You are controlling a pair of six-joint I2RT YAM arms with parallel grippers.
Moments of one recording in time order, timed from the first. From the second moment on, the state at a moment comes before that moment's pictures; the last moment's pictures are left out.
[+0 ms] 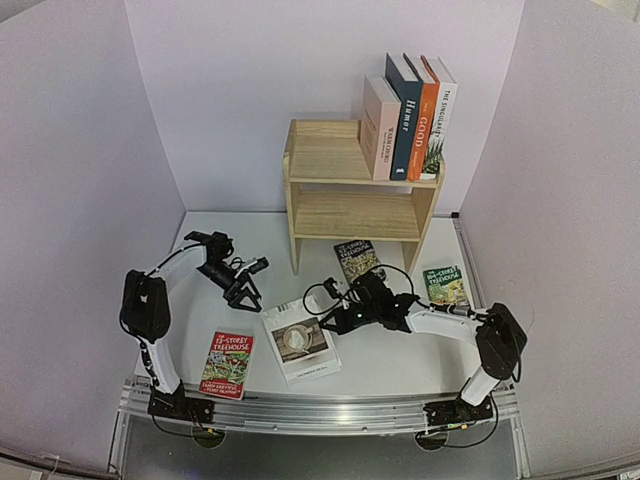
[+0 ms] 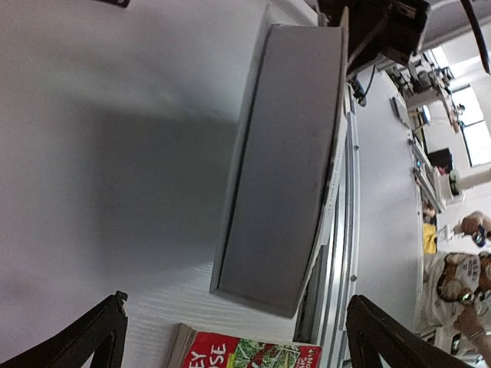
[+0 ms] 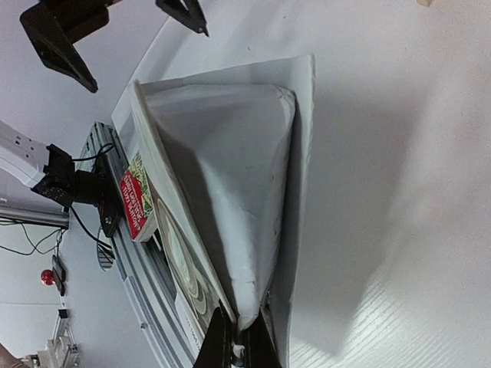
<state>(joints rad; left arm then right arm) -0.32 1.93 1.53 -1.26 0.94 0.85 0.85 1.69 1.08 -0.12 -0.48 0.51</state>
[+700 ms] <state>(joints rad) -0.50 1.95 1.62 -1.34 1.02 1.00 0.87 1.69 1.24 -0.19 -0.50 0.10</state>
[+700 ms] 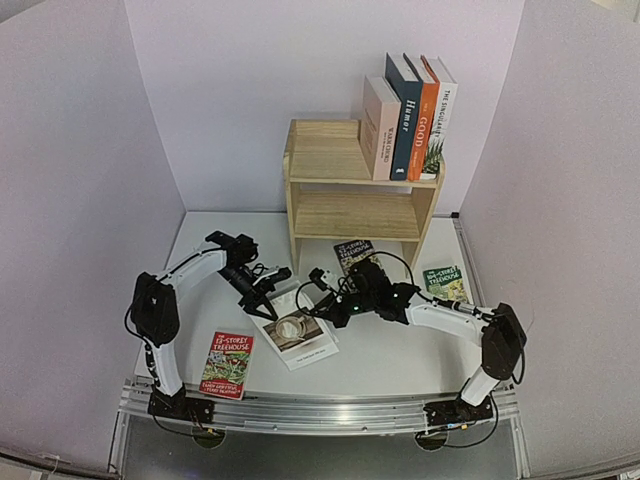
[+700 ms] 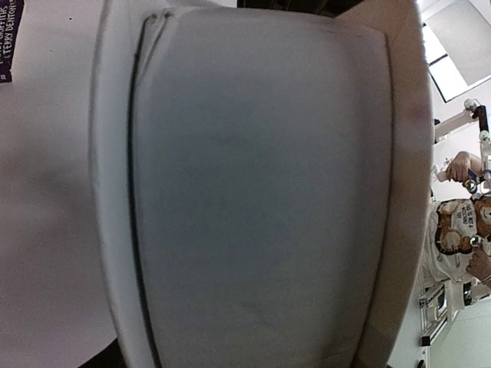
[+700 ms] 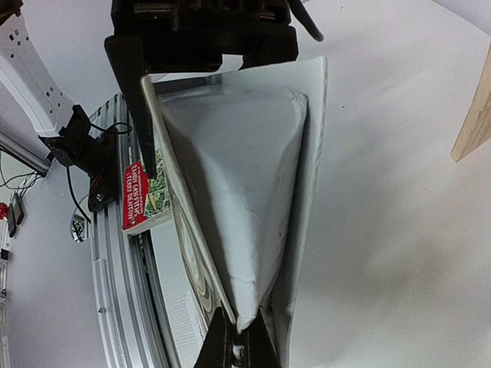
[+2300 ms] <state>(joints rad) -0.25 1.57 1.40 -1.10 0.44 -0.68 1.35 2.53 2.14 0.10 0.80 -0.36</state>
